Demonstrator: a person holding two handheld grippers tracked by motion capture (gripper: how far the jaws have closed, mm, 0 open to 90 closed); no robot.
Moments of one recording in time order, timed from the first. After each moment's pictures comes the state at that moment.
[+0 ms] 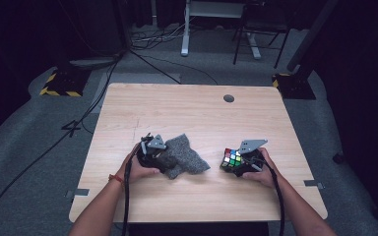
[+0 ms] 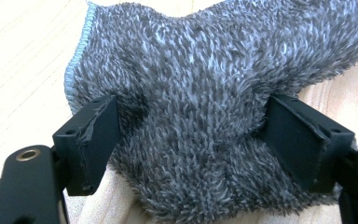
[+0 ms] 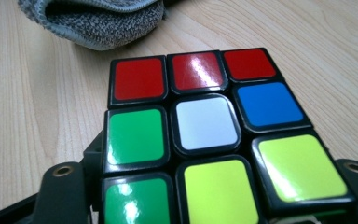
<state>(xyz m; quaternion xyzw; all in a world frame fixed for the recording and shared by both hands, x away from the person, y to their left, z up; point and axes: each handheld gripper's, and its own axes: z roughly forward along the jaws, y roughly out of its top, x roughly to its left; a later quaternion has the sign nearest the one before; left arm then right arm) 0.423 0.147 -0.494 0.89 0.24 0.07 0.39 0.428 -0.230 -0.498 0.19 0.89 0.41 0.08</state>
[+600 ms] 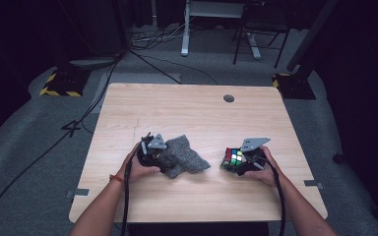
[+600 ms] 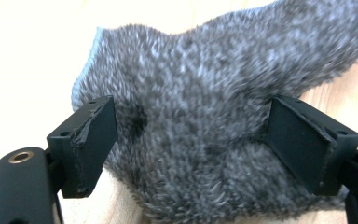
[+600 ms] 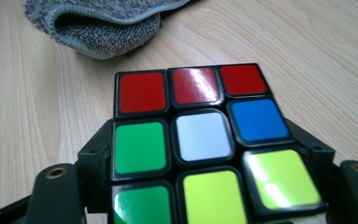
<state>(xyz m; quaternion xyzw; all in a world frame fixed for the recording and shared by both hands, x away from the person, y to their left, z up) 0.419 0.143 -0.485 0.89 0.23 0.10 0.39 0.429 -0.235 -0.491 0.19 0.89 0.41 0.08</state>
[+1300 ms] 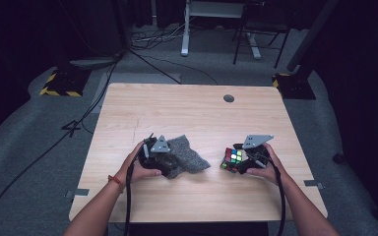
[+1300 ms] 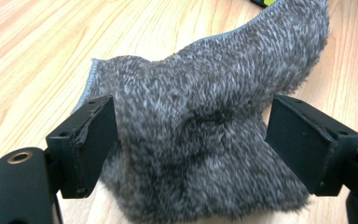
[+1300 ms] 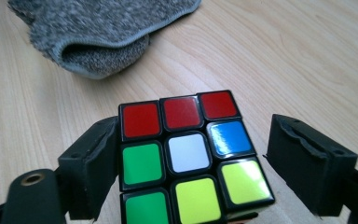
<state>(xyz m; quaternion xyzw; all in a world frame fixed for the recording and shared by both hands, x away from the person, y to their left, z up) 0.398 0.136 -0.462 0.89 0.21 0.13 0.38 0.423 -0.234 -0.467 0.21 0.88 0.40 0.11</state>
